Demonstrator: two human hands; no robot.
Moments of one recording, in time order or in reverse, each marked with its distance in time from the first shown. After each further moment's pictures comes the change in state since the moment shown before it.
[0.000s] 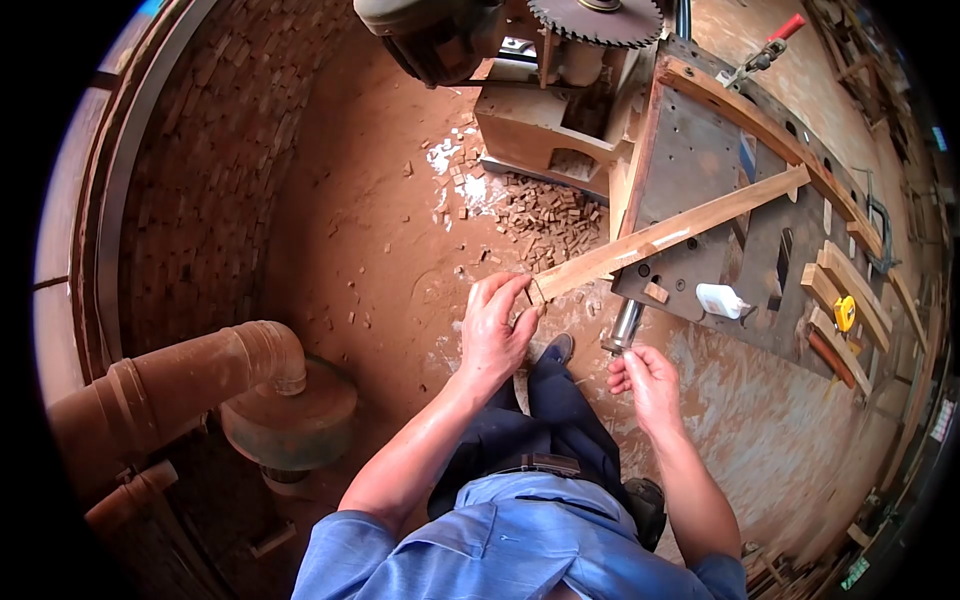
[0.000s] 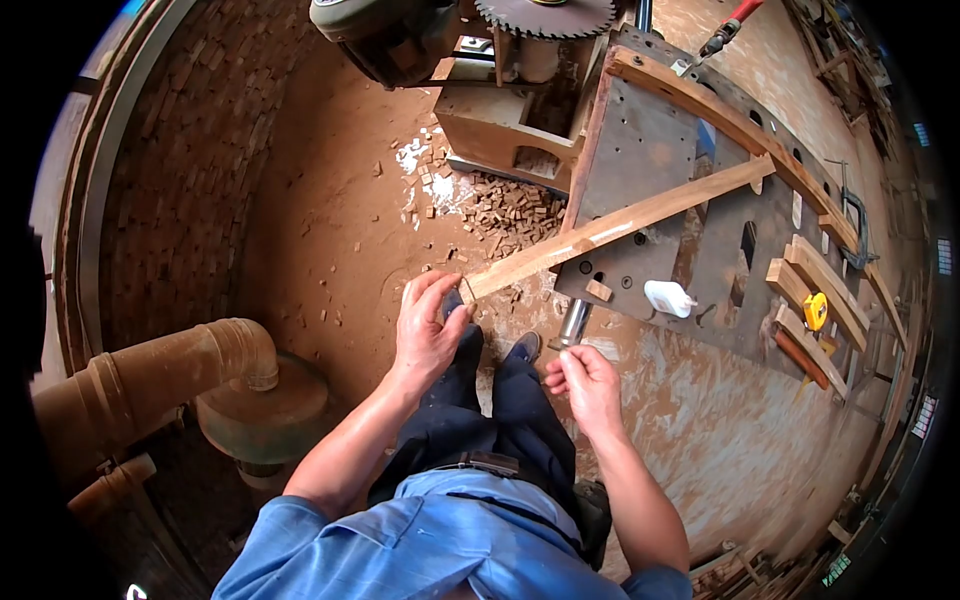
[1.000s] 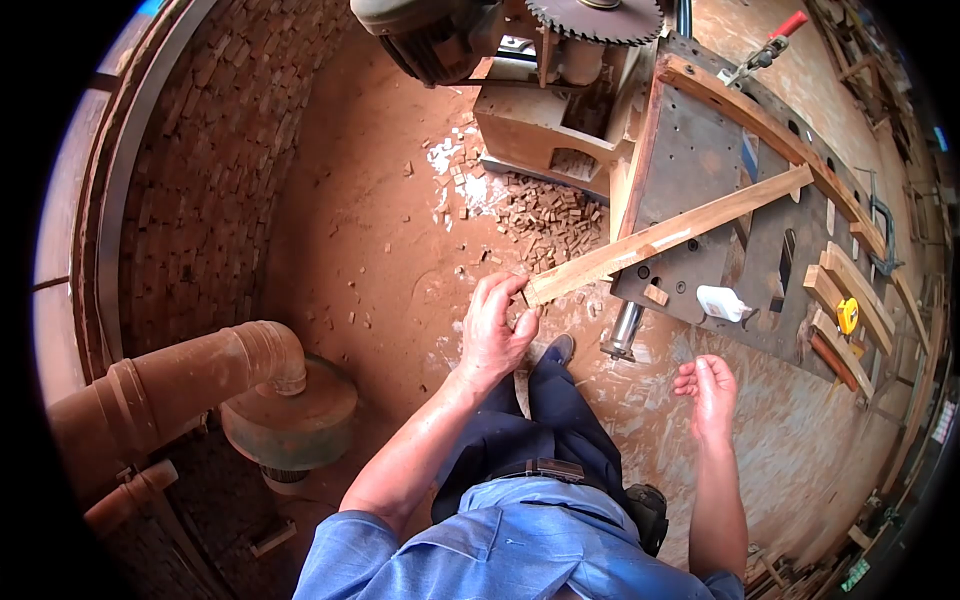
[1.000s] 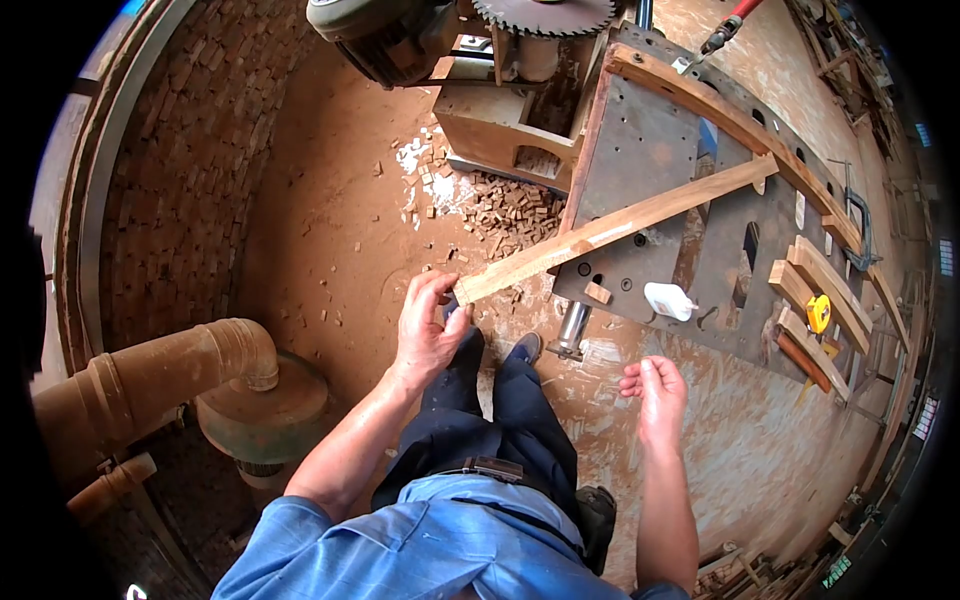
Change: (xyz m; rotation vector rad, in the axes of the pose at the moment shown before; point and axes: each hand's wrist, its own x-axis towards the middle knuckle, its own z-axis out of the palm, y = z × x) left_hand -0.002 -0.022 0.017 -0.060 0.030 0.064; right_hand -0.001 0.003 -0.096 0.055 0.255 -0.085
